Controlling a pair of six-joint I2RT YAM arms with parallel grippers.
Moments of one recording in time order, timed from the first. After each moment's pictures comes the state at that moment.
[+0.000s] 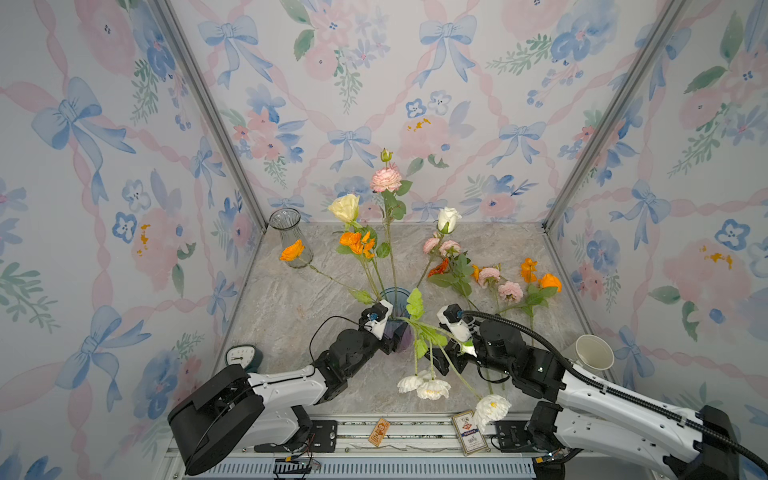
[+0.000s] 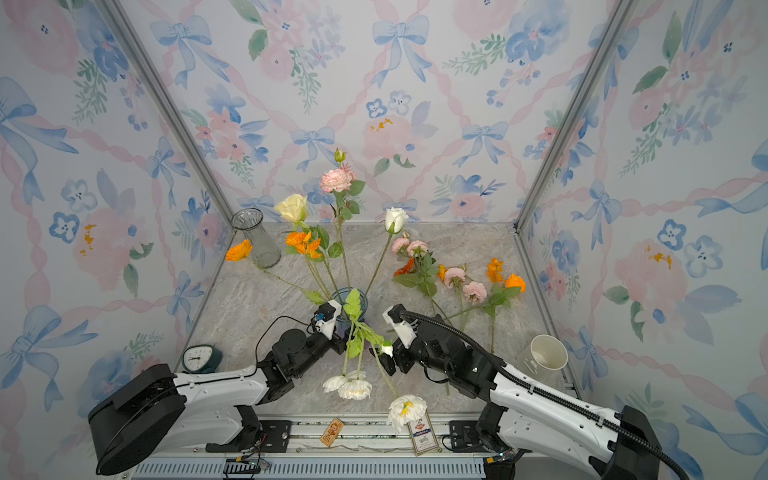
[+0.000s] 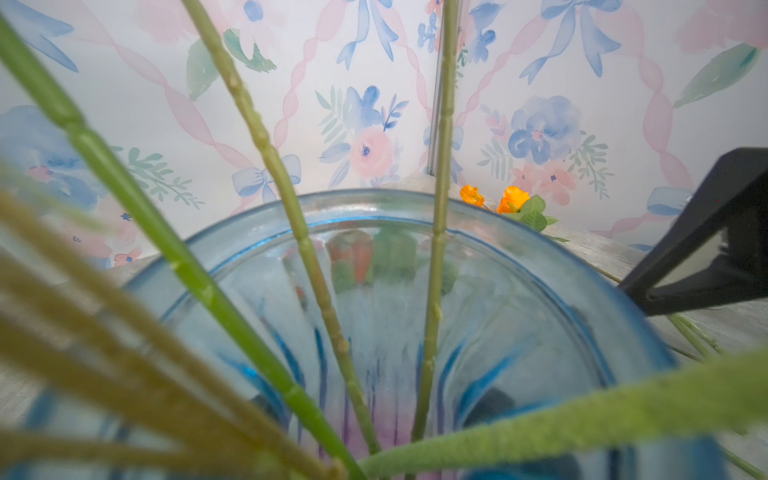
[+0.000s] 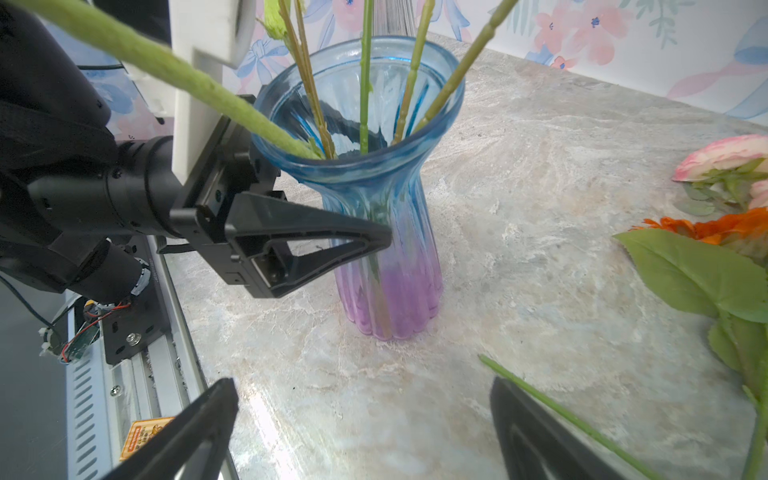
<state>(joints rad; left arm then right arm) -0.85 1.23 0.26 0.90 -0.17 0.00 0.95 0.90 0.59 -0.16 -0.04 0.15</state>
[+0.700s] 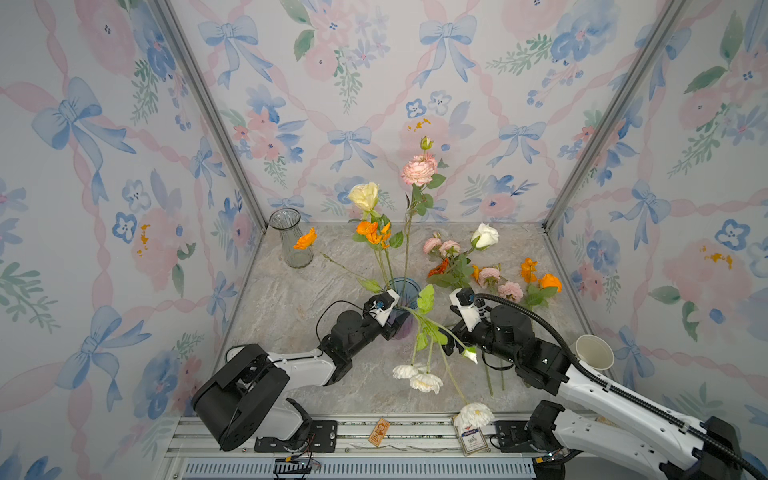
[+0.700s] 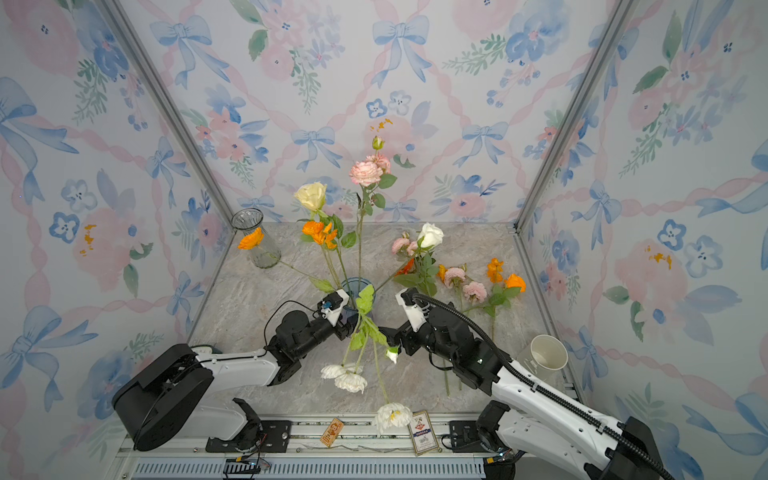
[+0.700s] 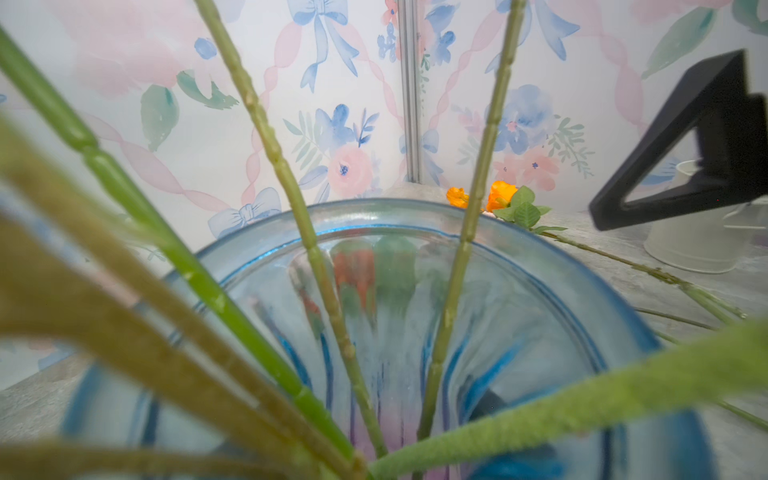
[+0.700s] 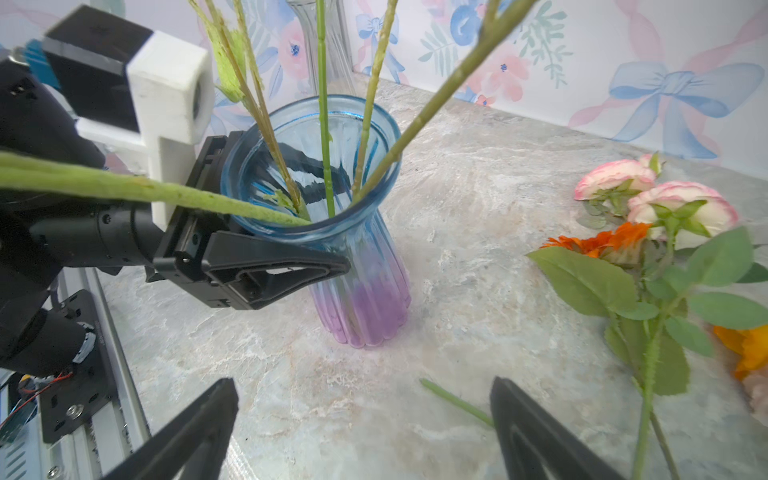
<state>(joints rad) -0.66 1.44 0.42 0.96 0.11 0.15 0.79 0.89 0.63 -0.13 -0.03 0.14</state>
